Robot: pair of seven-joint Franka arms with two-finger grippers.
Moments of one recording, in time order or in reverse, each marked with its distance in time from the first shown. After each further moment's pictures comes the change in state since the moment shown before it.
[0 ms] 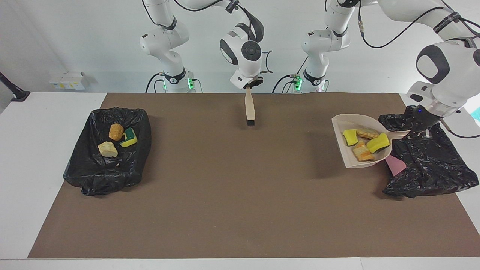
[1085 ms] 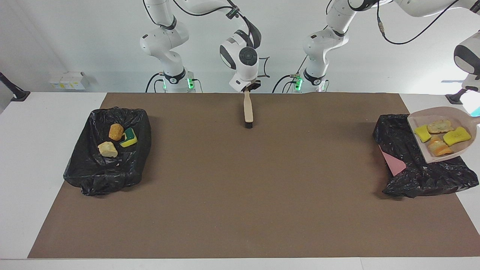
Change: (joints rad) left arm 0.191 0.042 -0.023 0.068 0.664 0.235 -0.024; right arm 0.044 0.006 0.000 -0.109 0.030 0.150 -0.005
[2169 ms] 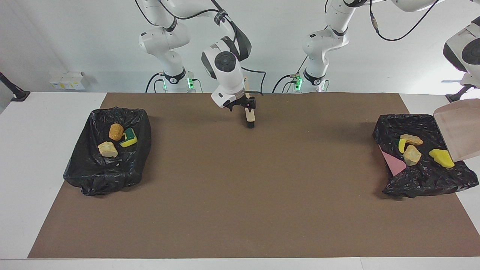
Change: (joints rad) left arm -0.081 -0.057 -0.005 -0.010 0.306 -0.005 -0.128; right arm -0.332 0.042 -0.026 0.241 -0.174 0.010 -0.020
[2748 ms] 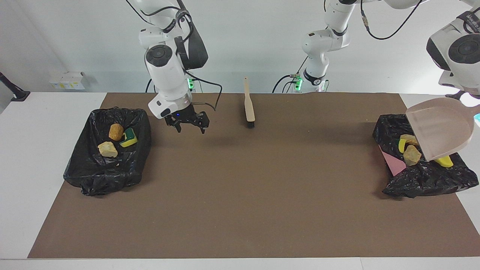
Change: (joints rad) left arm -0.121 -0.028 -0.019 0.002 -0.193 -0.260 -0.057; right arm -0.321 -0.009 -0.005 0.197 -0.172 -0.109 -0.315
